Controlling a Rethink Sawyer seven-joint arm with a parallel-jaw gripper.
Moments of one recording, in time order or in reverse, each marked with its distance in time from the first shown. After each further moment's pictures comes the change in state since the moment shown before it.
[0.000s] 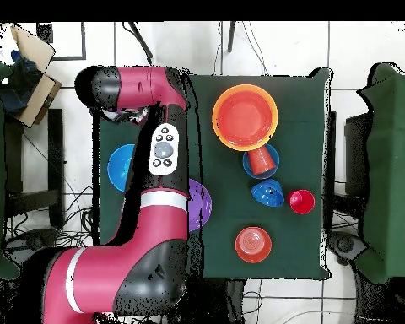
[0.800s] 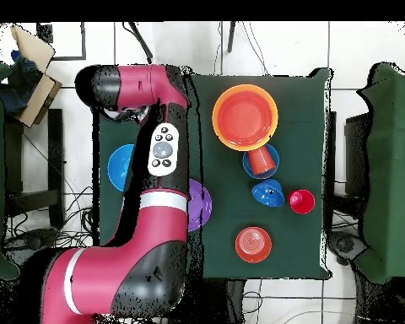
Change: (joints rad) arm 0.001 -0.006 -0.018 -0.002 -0.008 0.000 0.000
